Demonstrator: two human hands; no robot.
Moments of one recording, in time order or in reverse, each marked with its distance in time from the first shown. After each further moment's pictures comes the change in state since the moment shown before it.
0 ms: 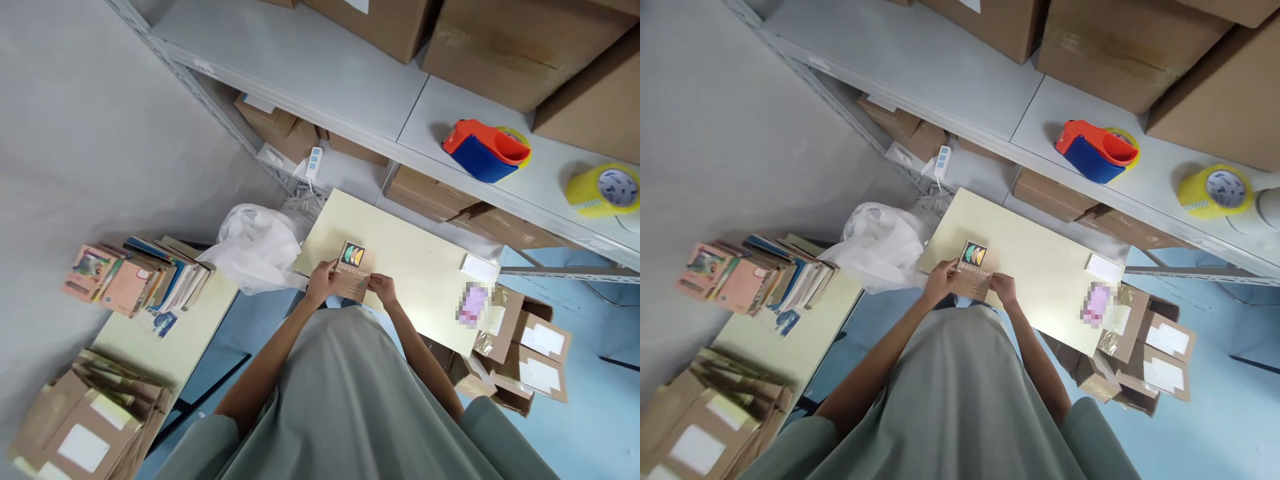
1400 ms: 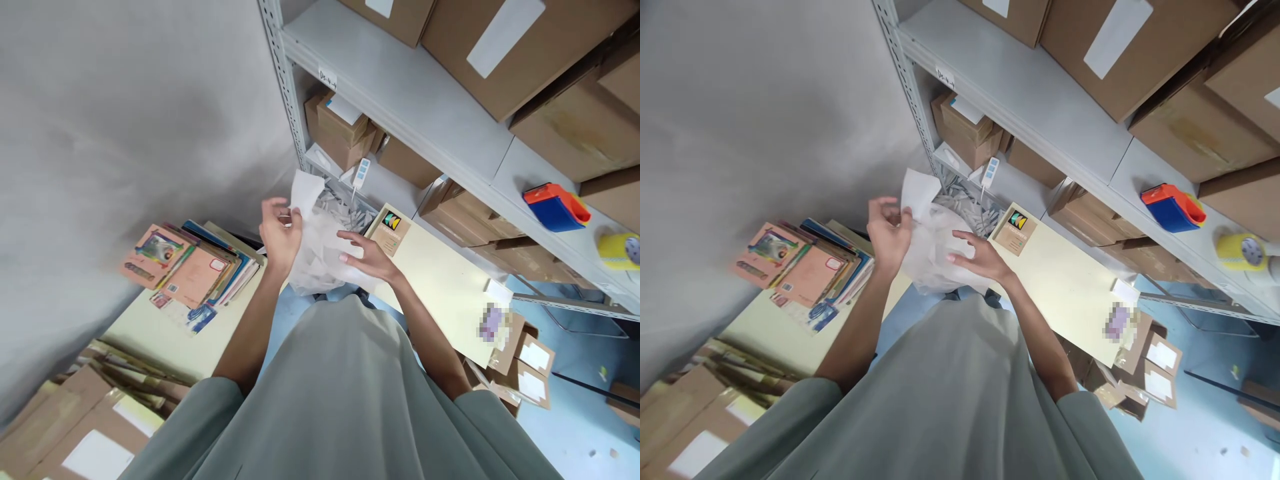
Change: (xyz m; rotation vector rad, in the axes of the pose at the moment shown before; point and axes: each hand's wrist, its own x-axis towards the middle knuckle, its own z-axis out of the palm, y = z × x) left_hand 0.013 -0.087 -0.314 -0.294 0.798 0.038; right_hand -0.055 -0.148 0.308 -0.638 -0.553 -0.633
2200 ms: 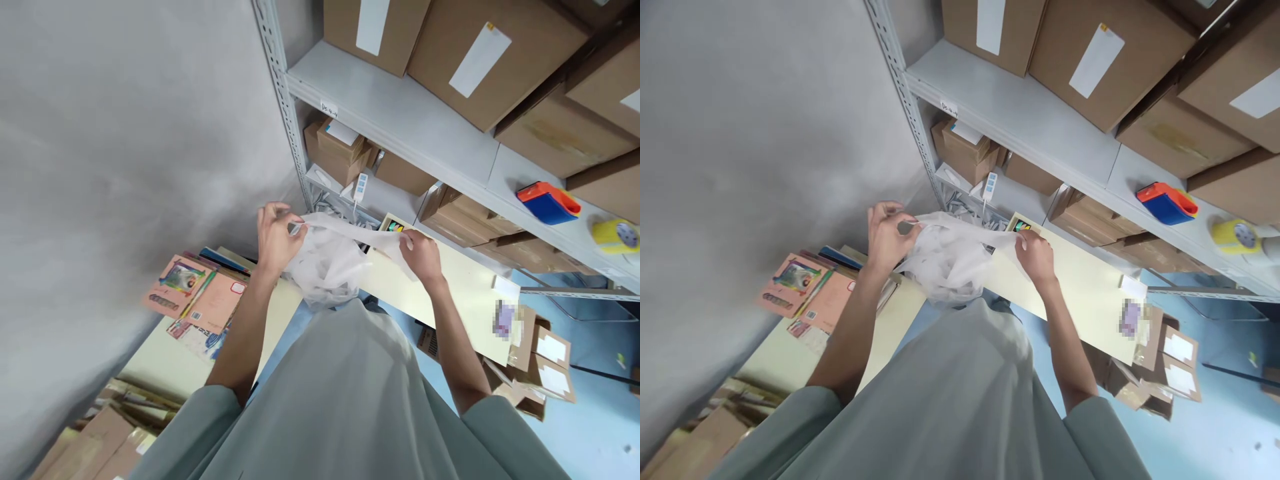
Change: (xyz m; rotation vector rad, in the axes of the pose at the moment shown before) left_hand 0.066 -0.019 -0.045 0.242 -0.244 0.353; right_hand -0.021 -0.010 -0.059 -0.789 0.525 0.181
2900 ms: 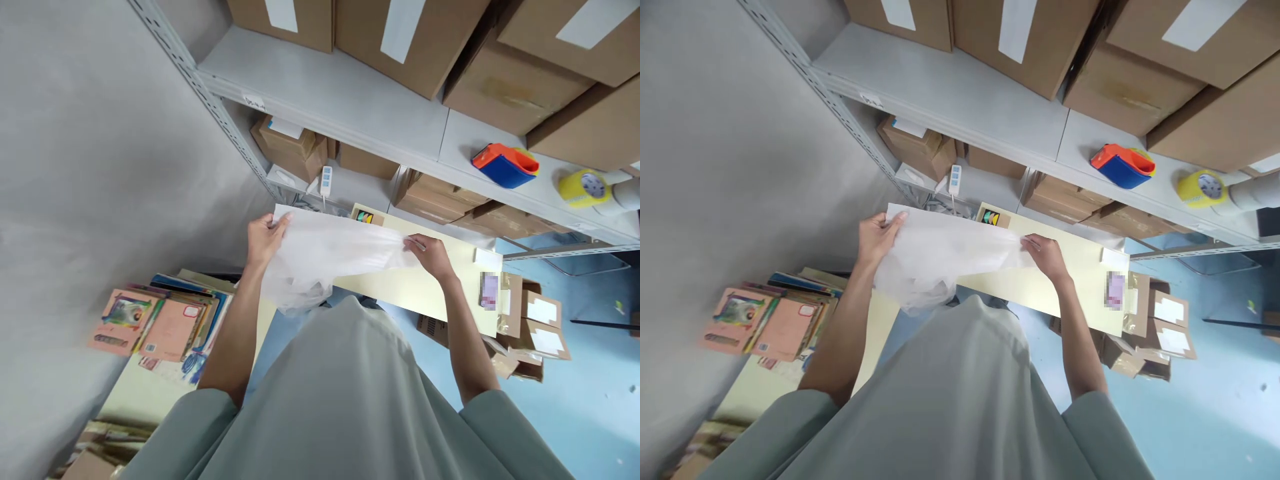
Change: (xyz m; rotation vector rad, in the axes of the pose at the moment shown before) left_hand 0.020 0.051 0.092 -0.390 -0.197 -0.318; right_hand -0.042 0.142 -0.058 0.335 -0.091 0.173
